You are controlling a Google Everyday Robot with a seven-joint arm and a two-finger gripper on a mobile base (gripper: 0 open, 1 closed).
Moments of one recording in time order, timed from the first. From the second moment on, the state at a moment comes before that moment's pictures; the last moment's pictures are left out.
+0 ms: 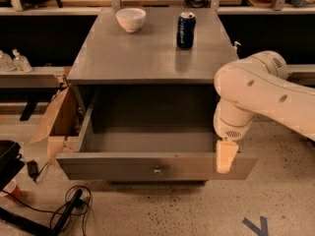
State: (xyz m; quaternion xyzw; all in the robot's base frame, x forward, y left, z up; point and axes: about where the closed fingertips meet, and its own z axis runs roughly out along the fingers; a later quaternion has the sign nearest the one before) arm 0.503 -0.198 0.729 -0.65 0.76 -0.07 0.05
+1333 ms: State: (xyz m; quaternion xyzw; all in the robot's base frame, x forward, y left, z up) arm 0.596 -0.178 0.682 -0.67 0.73 -0.09 0.14
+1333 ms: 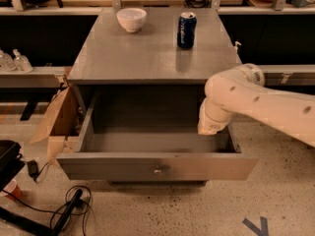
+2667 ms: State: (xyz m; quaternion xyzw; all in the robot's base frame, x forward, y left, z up) arm 0.486 -0.193 0.633 -0.61 0.78 -0.07 0.07
